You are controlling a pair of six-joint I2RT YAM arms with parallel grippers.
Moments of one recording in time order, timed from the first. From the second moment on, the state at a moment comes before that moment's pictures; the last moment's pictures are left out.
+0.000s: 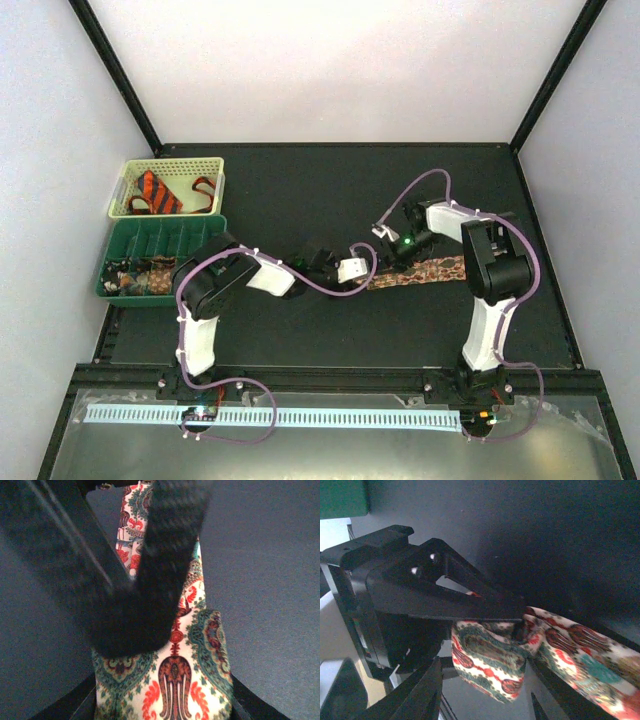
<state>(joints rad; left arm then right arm) -0.78 1.97 0.83 0.47 0.45 0.40 0.25 1.95 1.20 -0.90 -0.88 -0.14</state>
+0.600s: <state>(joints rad) -0.78 1.97 0.85 0.43 0.45 0.40 0.29 2.01 1.21 -0.88 -0.87 -0.14</state>
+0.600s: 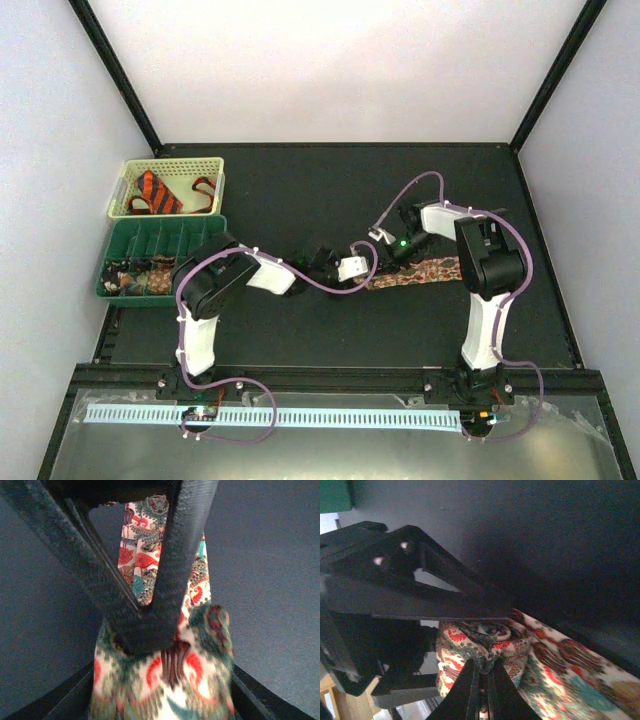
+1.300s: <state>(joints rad) -0.78 2.04 0.88 0.54 0.50 0.27 0.23 1.99 1.15 -0.82 -0.77 -0.16</state>
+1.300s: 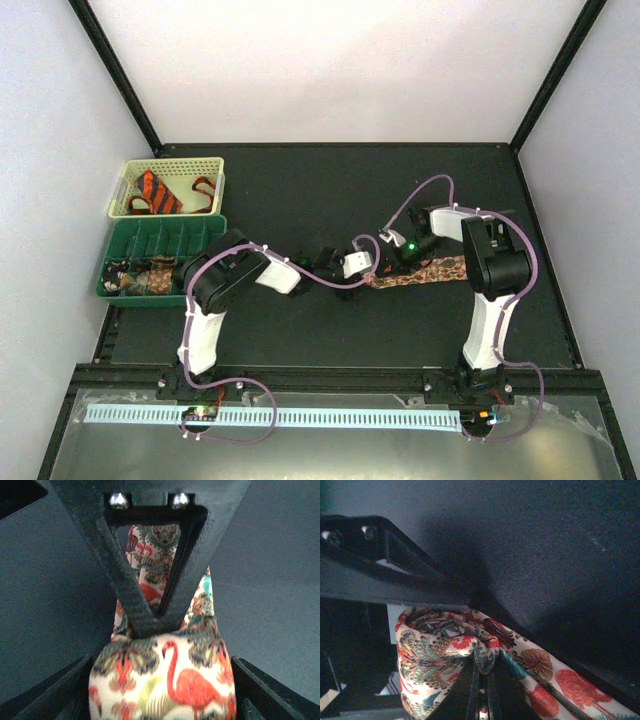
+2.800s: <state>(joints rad) -0.77 2.00 0.85 0.51 0.46 0.39 0.20 2.00 1.17 -0.92 -0.79 -0.17</state>
